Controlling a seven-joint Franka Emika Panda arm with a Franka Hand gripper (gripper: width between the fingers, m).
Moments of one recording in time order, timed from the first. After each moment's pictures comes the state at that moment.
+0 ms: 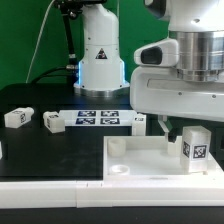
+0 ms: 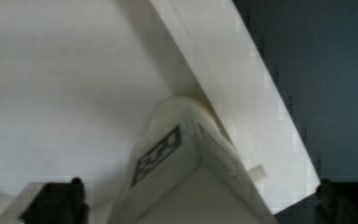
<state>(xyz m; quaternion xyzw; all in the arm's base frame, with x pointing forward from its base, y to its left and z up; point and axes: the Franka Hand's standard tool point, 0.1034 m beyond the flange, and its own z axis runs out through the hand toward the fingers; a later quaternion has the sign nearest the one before) 0.633 0.124 0.071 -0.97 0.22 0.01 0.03</state>
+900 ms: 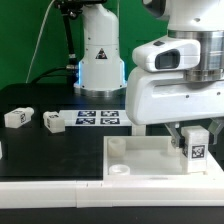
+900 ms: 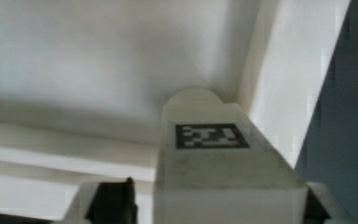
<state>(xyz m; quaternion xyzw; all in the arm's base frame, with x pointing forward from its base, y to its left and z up) 0.634 0.119 0.071 -1.00 -0.09 0.00 0.02</state>
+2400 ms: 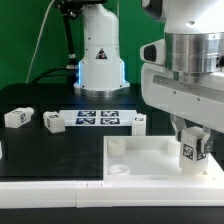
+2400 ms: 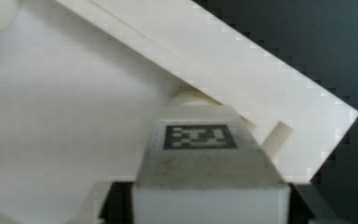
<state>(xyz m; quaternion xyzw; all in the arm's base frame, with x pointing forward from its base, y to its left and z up) 0.633 0.118 0.068 -0.84 0.54 0.02 0.02</state>
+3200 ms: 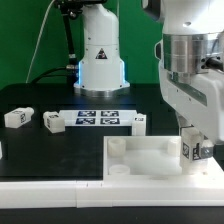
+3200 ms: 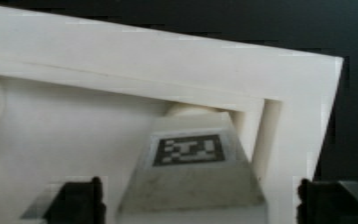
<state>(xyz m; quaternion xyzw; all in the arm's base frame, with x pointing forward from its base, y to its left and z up) 0.633 0.121 0.068 -0.75 0.65 0.03 0.03</state>
